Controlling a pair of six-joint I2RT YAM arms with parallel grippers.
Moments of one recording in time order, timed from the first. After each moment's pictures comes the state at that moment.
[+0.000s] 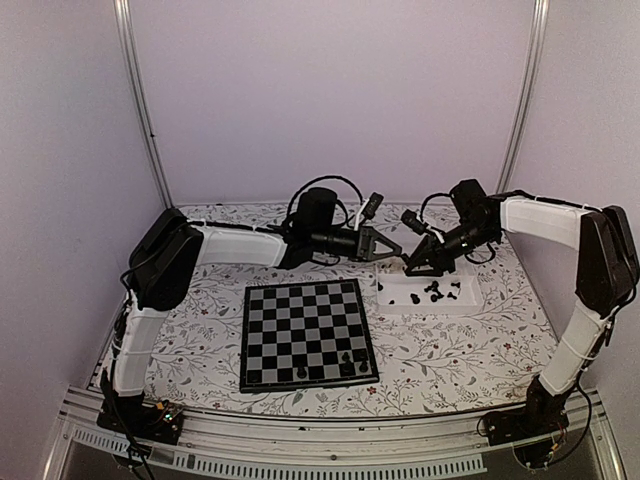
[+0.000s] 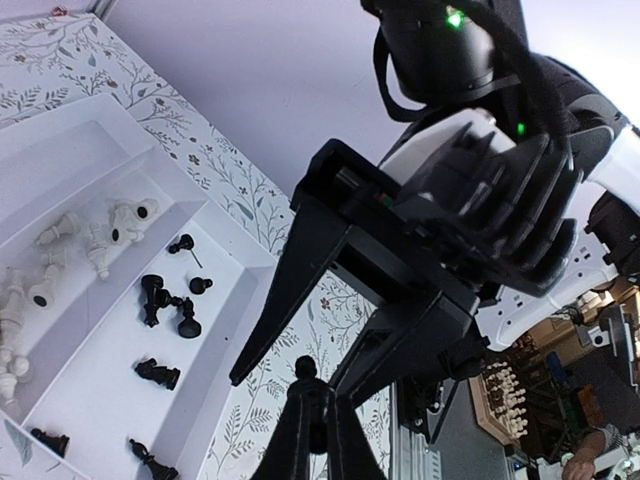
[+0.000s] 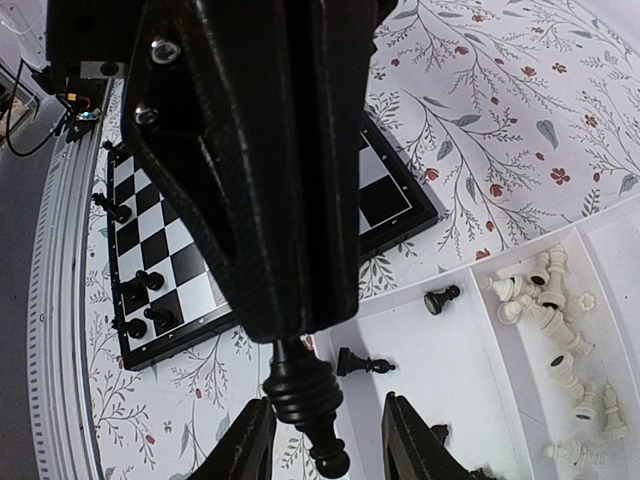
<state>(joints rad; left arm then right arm) -0.81 2.29 1.69 0.38 0.76 -0.65 0.32 1.75 1.29 -0.70 -0.79 -0.70</state>
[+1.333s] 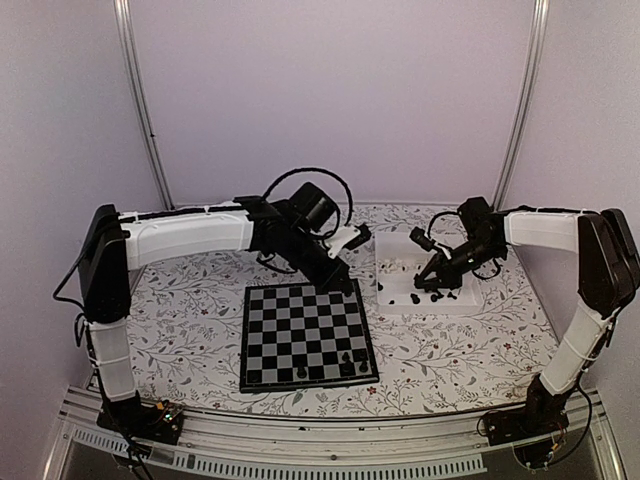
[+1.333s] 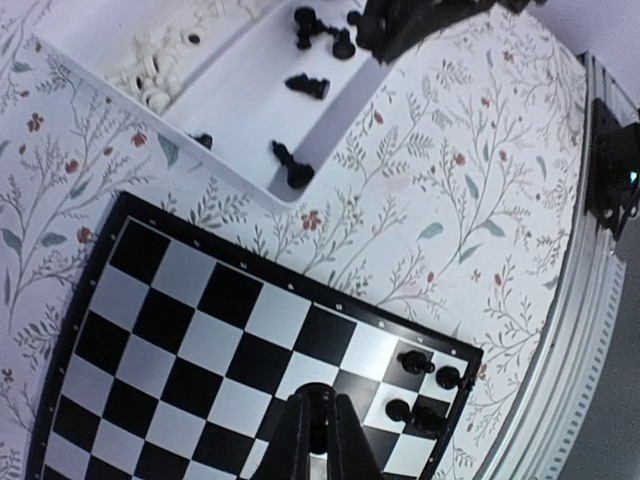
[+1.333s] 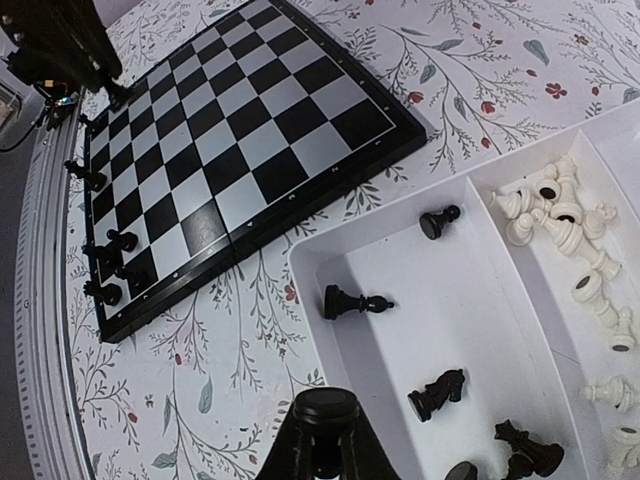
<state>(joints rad) -0.89 1.96 1.64 -0.60 0.29 -0.02 0.27 1.73 1.14 -0.63 -0.76 -0.70</state>
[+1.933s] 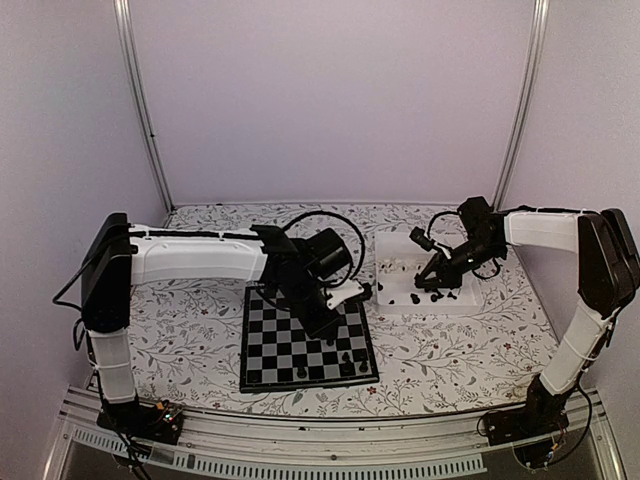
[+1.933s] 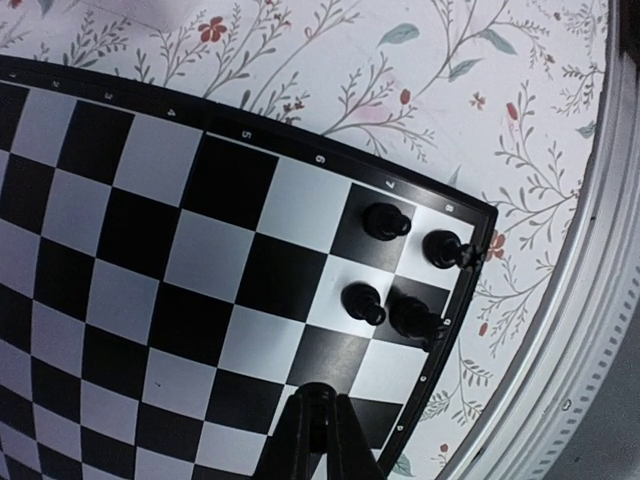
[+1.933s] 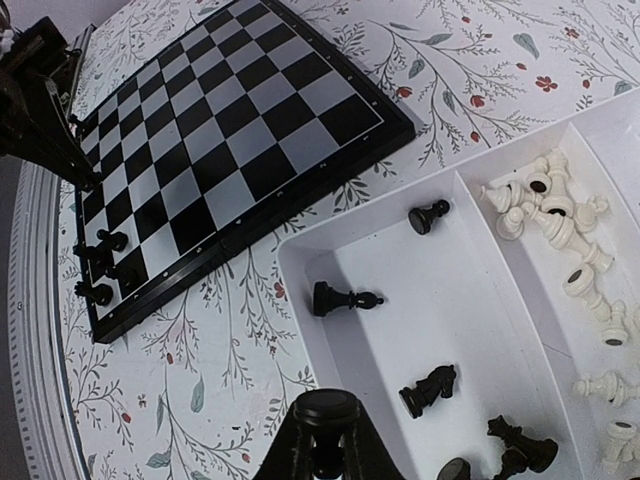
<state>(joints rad) -1.03 1.96 1.53 -0.80 0.19 0.04 0.27 1.73 1.14 -0.62 -0.74 -0.68</state>
